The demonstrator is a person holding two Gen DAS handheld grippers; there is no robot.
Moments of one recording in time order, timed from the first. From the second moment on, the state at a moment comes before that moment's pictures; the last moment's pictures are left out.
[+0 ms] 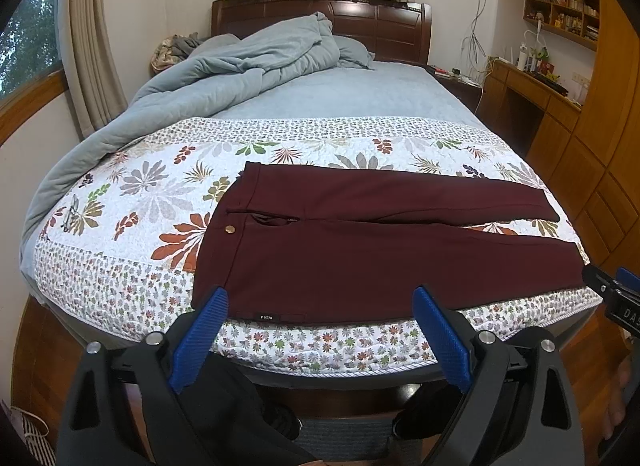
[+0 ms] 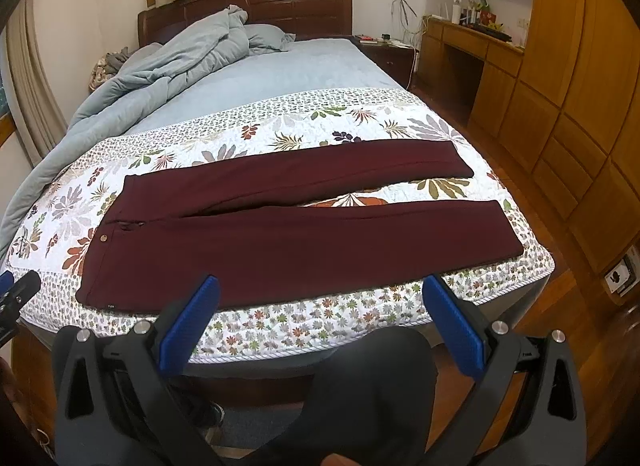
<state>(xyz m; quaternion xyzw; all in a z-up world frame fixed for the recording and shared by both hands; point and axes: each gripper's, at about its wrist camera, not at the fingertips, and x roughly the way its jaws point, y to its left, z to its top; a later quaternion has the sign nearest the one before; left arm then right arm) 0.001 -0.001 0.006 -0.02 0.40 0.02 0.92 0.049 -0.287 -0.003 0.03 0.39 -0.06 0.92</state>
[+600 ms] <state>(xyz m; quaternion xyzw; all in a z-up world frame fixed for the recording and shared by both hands) 0.022 0.009 -0.019 0.00 0.40 -0.01 0.92 0.062 -0.281 -0.005 0.00 0.39 -0.08 0.92</state>
